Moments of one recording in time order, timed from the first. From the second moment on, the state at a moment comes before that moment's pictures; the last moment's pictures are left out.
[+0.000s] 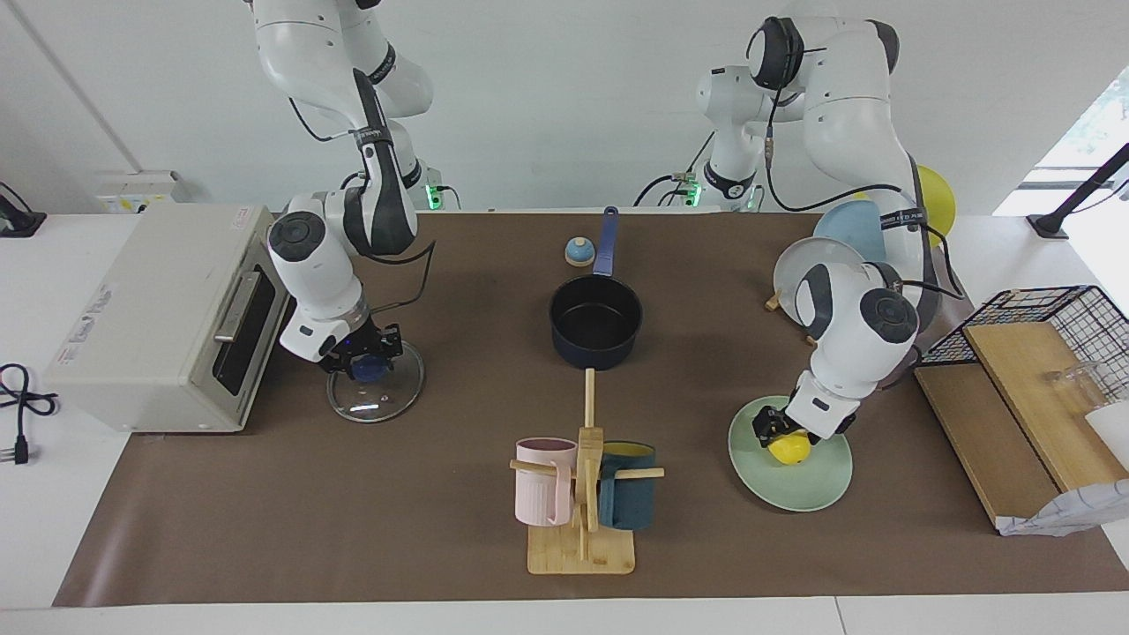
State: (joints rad) left arm -0.16 0.56 0.00 -1.59 -0.04 2.23 -0.10; right arm 0.05 0.20 0.03 -2.10 -0.02 2.29 -0.19
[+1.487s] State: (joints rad) left arm -0.63 0.14 -0.02 -1.96 -0.08 2.18 -0.51; right arm 0.10 0.14 0.08 -1.62 -0.02 1.68 -0.19
